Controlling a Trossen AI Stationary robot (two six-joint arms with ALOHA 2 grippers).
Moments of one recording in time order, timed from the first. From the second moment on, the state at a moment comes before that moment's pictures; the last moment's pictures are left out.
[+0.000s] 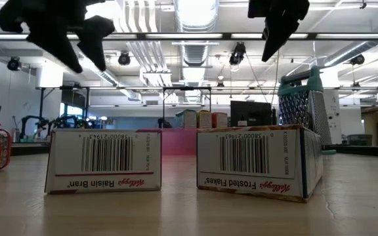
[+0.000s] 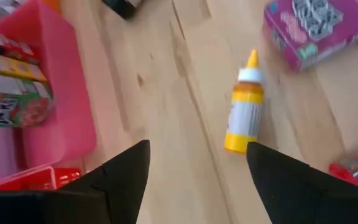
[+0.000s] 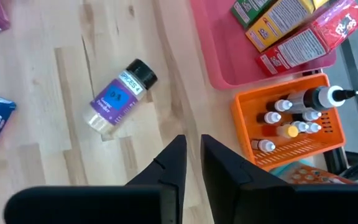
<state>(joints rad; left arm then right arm) -0.24 1.14 0.97 -0.87 -0.30 0.19 -0.22 1.36 1.35 -1.09 0.10 -0.03</state>
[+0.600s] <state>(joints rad) -0.23 1.59 1.08 -0.85 -0.23 0.32 -0.22 1.36 1.35 -1.08 0.11 0.00</state>
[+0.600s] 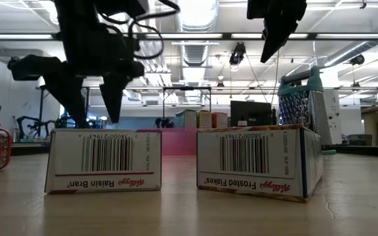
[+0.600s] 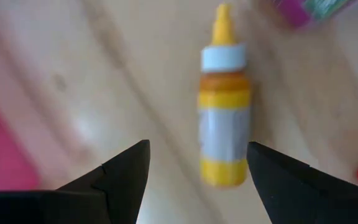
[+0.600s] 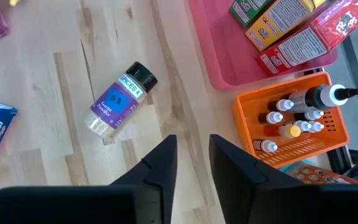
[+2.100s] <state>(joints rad) -0.14 1.75 1.03 -0.80 -0.06 0.26 -0.22 1.37 1.30 -1.07 0.11 -0.01</state>
